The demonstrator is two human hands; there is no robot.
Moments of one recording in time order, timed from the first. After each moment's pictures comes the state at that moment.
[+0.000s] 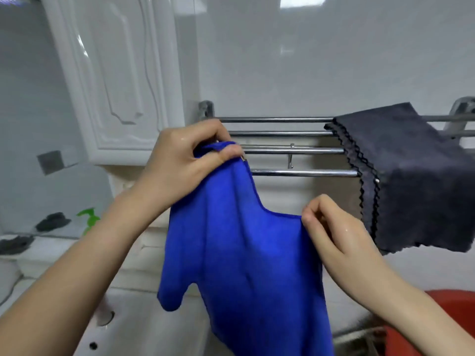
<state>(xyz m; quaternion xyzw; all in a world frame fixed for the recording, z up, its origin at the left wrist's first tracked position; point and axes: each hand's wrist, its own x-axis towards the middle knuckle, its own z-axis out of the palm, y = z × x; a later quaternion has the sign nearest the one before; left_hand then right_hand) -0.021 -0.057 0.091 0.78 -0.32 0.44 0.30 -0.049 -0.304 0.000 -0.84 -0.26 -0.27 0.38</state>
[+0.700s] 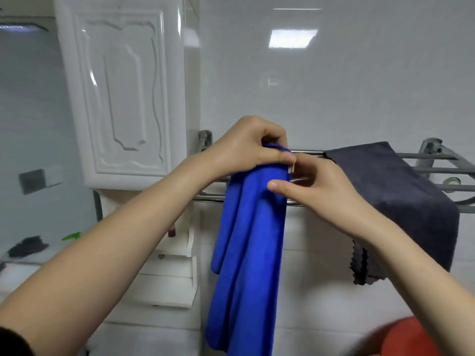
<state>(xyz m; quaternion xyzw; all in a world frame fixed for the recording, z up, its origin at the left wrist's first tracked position) 0.035 -0.110 0.159 0.82 -0.42 0.27 0.29 -0.016 -0.280 0.105 -0.83 -0.27 -0.23 0.44</state>
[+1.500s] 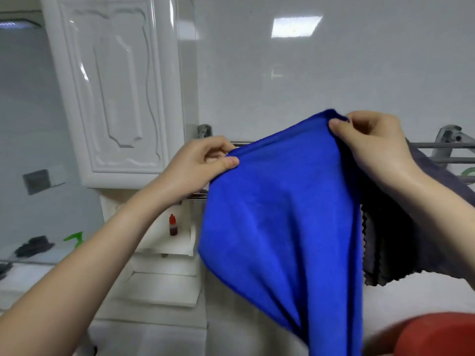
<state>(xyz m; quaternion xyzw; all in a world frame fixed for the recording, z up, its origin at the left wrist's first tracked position) 0.040 -0.051 0.112 0.82 -0.28 0.24 0.44 0.036 -0.332 0.135 -0.76 -0.19 -0.40 0.47</state>
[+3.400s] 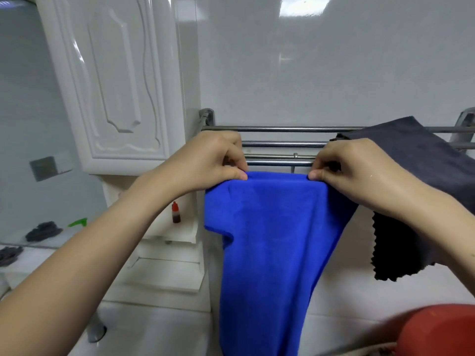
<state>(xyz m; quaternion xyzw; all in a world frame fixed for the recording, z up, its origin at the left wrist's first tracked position) 0.045 -0.054 0.114 0.88 -0.35 0.29 0.13 0.024 -0.327 0.105 -0.90 -0.29 -0.31 0.12</state>
